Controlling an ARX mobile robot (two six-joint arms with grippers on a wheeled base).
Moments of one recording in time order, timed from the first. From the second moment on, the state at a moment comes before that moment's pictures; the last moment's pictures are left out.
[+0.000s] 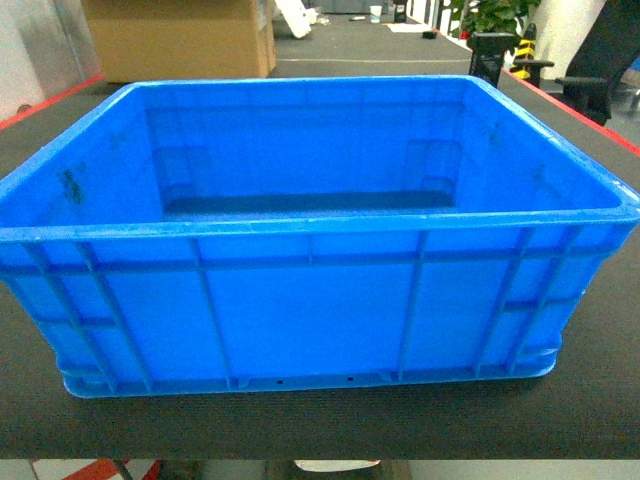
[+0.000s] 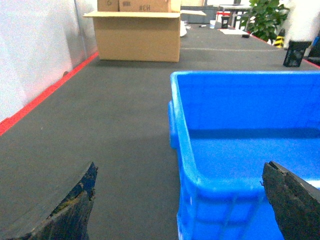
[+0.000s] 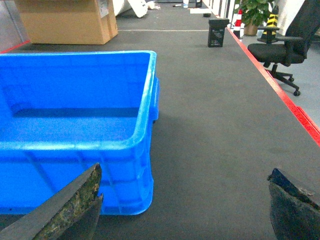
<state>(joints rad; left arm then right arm) -0.06 0.51 0.18 0.31 -0.10 0.00 0.04 0.43 0.19 0.13 -0.02 0.04</state>
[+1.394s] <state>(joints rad) -0.09 1.79 1.36 -0.55 -0.11 -0.10 0.18 1.90 1.46 -0.58 0.04 0.03</state>
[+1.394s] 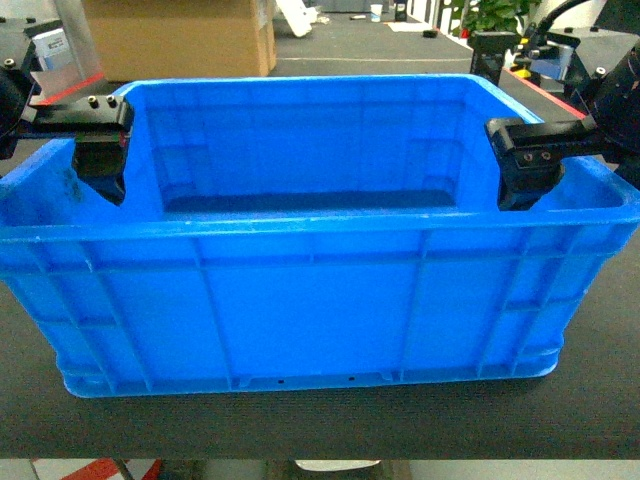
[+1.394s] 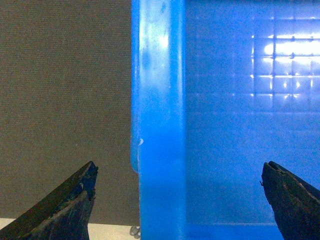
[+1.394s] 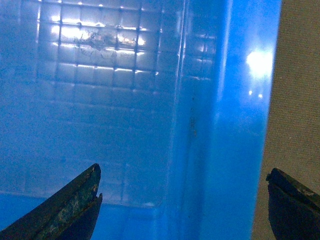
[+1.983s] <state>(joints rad) -0.09 1.82 1.35 -0.53 -0.15 -0.13 0.18 1.90 1.43 -0.52 0.06 0.02</state>
